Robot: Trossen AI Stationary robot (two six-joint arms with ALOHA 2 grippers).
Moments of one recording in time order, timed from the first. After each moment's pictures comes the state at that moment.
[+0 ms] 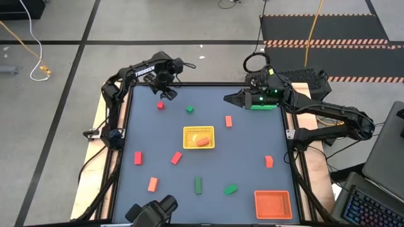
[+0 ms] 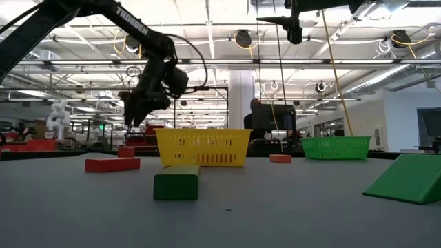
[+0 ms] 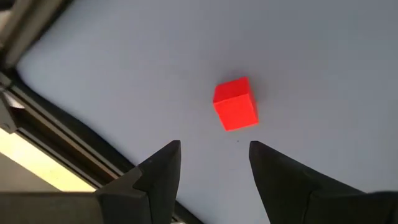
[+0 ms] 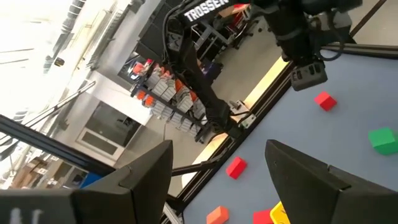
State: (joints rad) left arm 0.80 2.05 1.71 -1.52 -0.09 -0.18; right arm -0.37 1.09 0.91 0.07 -0.33 0.90
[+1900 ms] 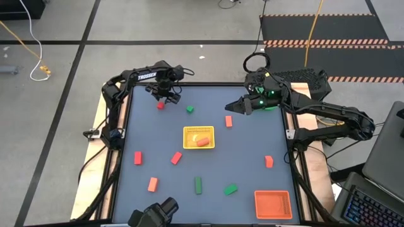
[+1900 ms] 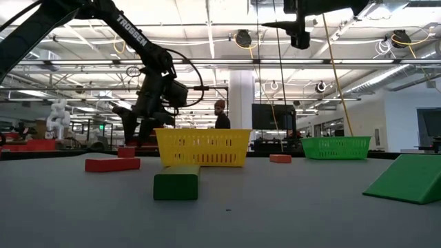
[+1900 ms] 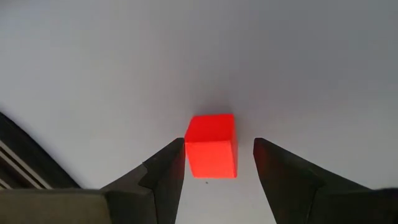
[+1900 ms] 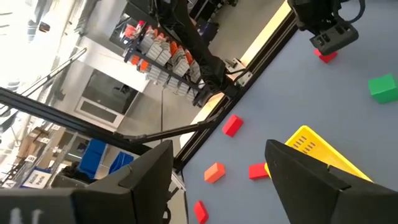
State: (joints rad) left arm 0.79 2.05 1.53 -1.28 -0.05 -0.43; right arm -0.37 1.08 0.91 -0.07 -0.45 0.88
